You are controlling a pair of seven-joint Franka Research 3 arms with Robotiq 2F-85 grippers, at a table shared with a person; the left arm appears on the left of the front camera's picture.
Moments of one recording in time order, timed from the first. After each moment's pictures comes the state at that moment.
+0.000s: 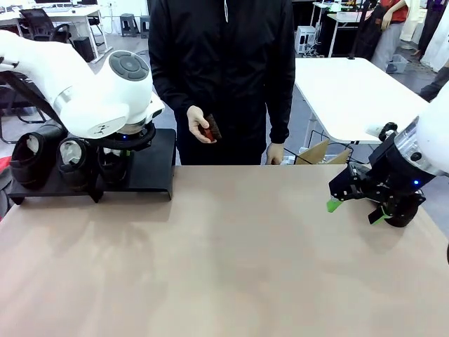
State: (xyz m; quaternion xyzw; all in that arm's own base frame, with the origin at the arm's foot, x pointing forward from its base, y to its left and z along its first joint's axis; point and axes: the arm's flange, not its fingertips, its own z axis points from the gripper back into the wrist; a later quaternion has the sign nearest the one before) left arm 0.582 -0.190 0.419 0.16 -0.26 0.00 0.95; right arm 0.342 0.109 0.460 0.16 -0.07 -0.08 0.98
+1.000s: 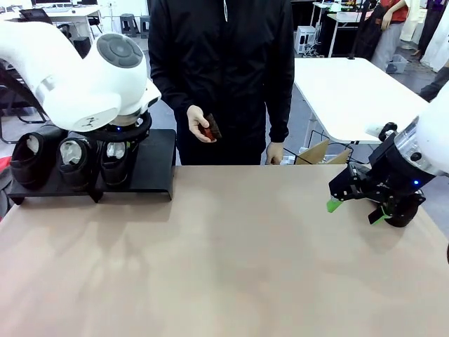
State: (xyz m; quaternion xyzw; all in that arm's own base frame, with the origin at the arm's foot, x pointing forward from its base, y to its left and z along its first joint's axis) left arm 0.555 -0.190 0.453 0.16 -0.28 0.02 0.95; right arm 0.342 0.109 0.460 0.16 -0.07 -0.08 0.98
